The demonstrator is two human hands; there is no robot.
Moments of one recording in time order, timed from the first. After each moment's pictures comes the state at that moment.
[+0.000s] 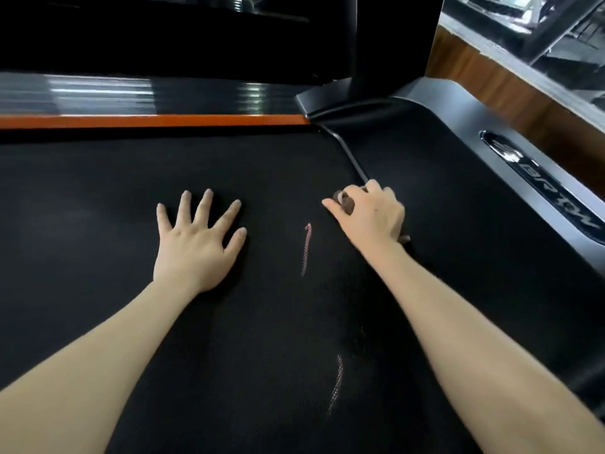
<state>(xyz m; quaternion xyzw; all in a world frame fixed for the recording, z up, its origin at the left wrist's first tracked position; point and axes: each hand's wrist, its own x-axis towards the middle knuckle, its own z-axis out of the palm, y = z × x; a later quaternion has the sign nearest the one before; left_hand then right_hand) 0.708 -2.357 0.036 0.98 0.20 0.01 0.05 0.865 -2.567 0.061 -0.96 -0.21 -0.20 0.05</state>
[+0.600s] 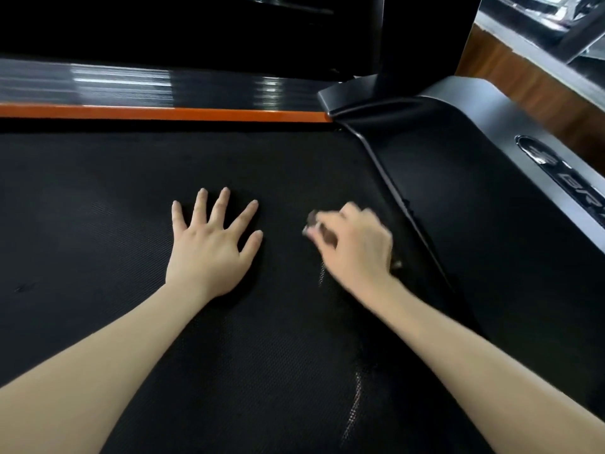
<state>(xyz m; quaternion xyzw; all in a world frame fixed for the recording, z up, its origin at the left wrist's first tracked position) 0.708 -2.354 0.033 0.98 0.20 0.03 0.05 0.814 -2.542 0.050 -0.92 -0.32 -0.21 0.13</state>
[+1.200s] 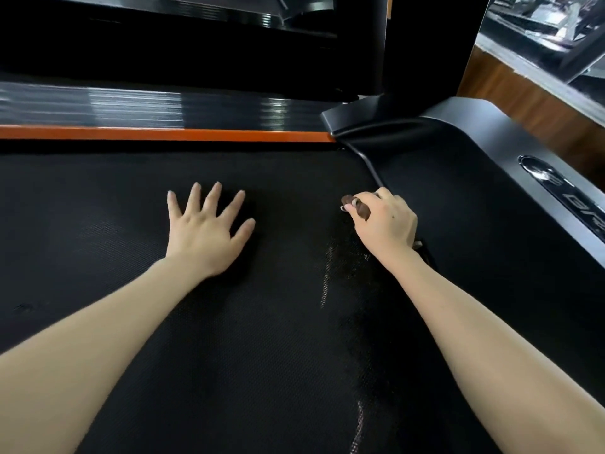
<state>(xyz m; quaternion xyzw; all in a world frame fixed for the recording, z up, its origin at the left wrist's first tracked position) 0.739 -2.324 0.047 0.97 0.22 0.00 0.04 0.904 -2.546 0.052 -0.94 -0.25 -0.20 0.09</state>
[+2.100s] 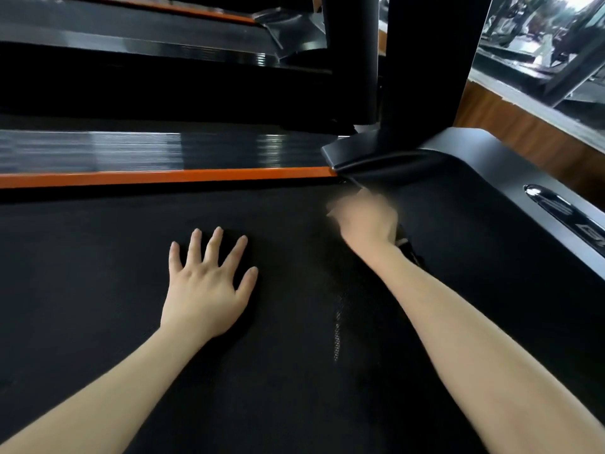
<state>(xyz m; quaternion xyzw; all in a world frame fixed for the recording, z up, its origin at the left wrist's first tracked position) 0.741 -2.321 0.035 0.97 0.22 0.03 0.06 0.948 -2.484 0.062 -0.95 -0.26 -0.18 0.02</state>
